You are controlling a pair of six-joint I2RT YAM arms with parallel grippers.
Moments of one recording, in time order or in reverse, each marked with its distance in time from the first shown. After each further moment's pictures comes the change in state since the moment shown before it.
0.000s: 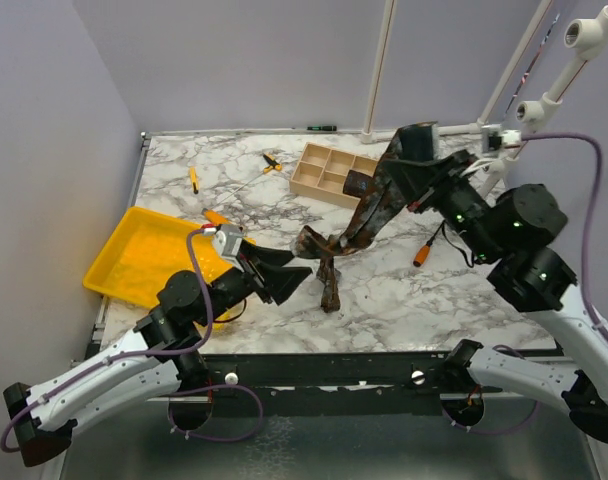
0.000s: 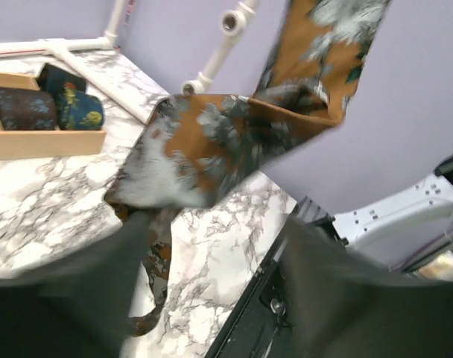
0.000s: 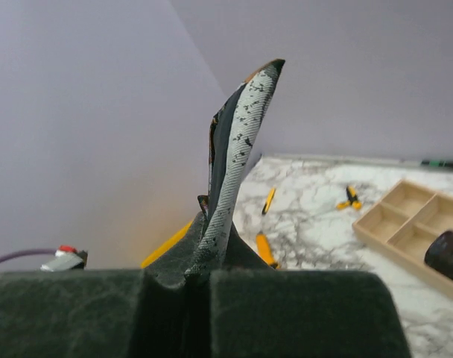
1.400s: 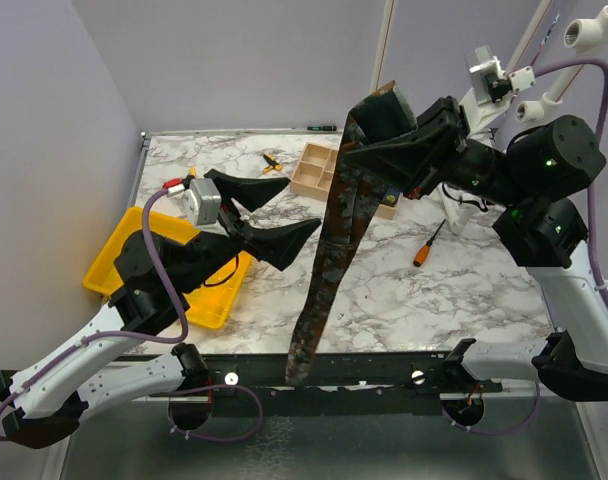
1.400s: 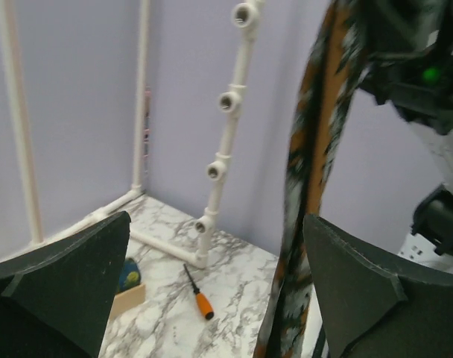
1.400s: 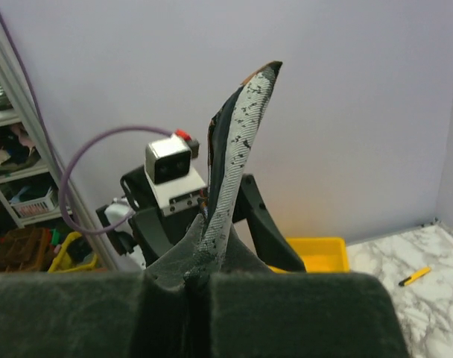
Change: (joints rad) left arm -0.003 0.134 0.493 -0.095 -0.043 0.311; right arm -0.002 0.328 0.650 -0.055 -0.695 -0.071
